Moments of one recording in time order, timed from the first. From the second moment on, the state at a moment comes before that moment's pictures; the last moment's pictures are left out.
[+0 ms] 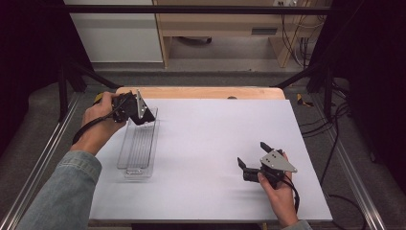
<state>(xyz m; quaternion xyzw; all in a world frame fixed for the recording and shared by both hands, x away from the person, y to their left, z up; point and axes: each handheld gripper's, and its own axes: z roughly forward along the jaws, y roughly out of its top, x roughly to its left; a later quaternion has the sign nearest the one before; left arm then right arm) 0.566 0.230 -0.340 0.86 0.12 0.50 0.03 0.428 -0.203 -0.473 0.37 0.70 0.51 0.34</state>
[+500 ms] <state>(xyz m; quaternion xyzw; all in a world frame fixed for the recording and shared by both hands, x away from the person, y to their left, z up) 0.568 0.223 -0.342 0.86 0.10 0.51 0.02 0.428 -0.203 -0.473 0.37 0.70 0.51 0.34</state>
